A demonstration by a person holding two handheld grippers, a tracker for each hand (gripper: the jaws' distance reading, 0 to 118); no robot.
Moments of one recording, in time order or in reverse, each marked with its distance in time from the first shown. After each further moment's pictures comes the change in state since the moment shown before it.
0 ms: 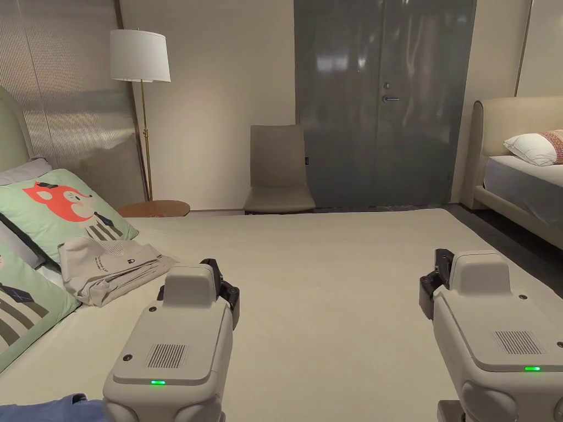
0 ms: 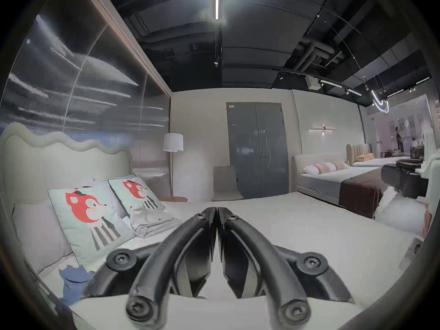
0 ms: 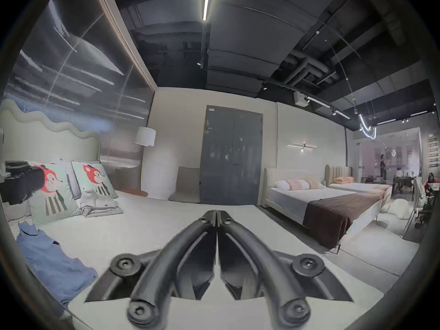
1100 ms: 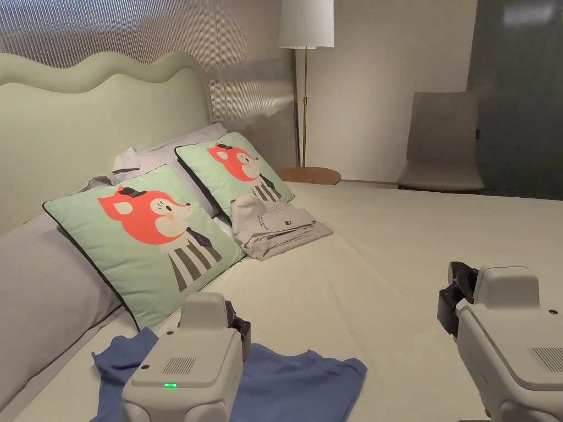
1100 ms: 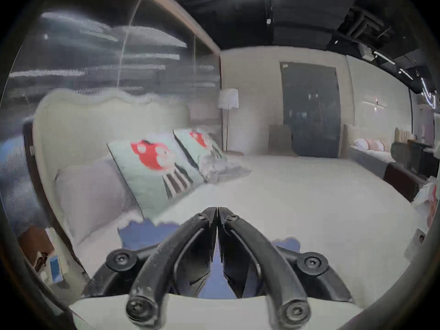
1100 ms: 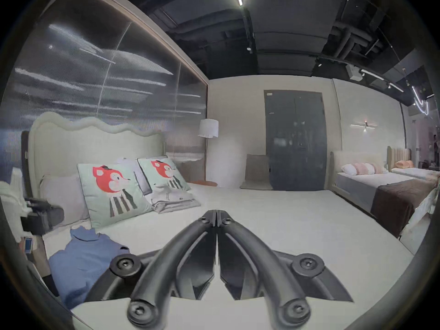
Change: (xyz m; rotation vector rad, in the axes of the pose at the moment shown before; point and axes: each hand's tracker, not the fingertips) left arm -0.168 -0.064 0.037 -0.348 0.335 0.073; right arm -0.164 -0.026 -0.029 -0.095 0.444 -0.087
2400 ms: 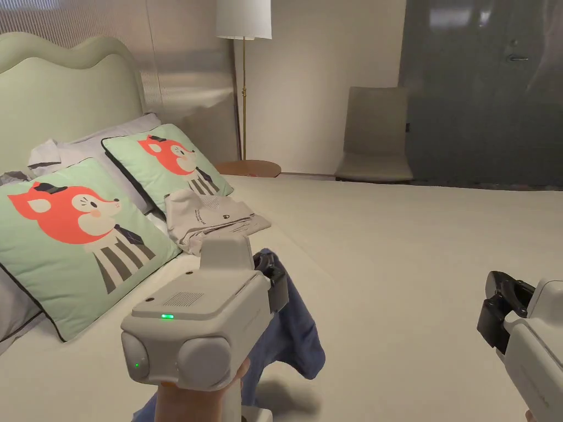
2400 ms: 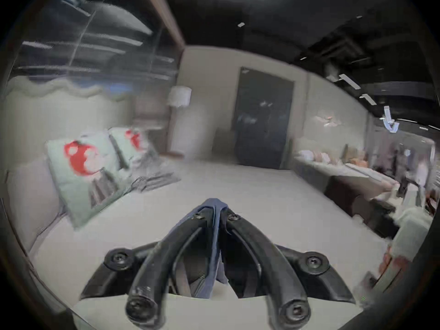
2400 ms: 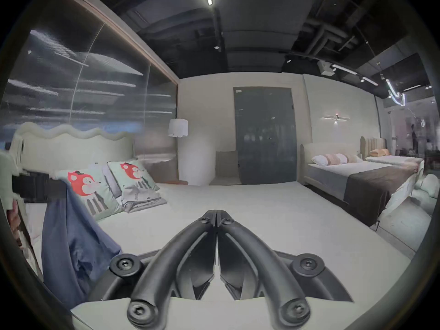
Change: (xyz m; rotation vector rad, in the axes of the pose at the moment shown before) left arm 0.112 0.076 0.031 0.069 -0.433 0.053; right arm 0.101 0.001 0.075 -0.001 -0.196 -0.060
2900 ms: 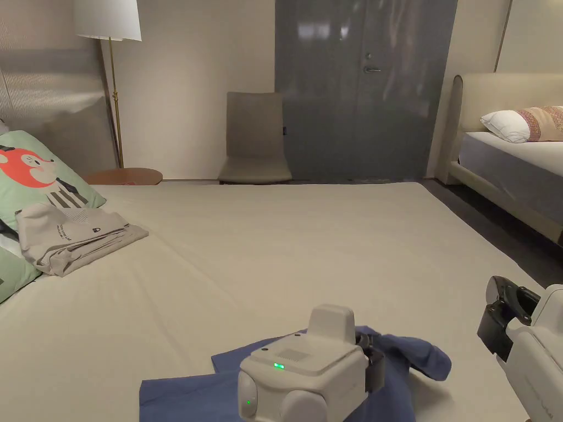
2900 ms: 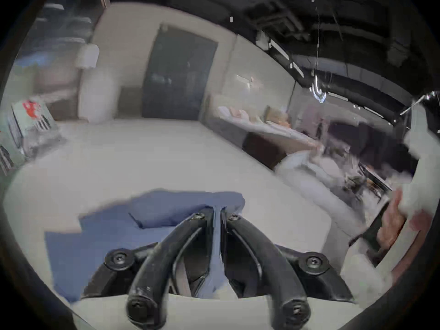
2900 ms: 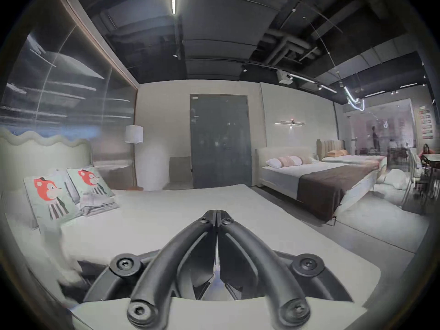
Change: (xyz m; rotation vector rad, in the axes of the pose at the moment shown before) left arm 0.206 -0.135 -0.061 -0.394 -0.541 -0.036; right arm 0.116 0.004 0.092 0.031 -0.284 -0.013
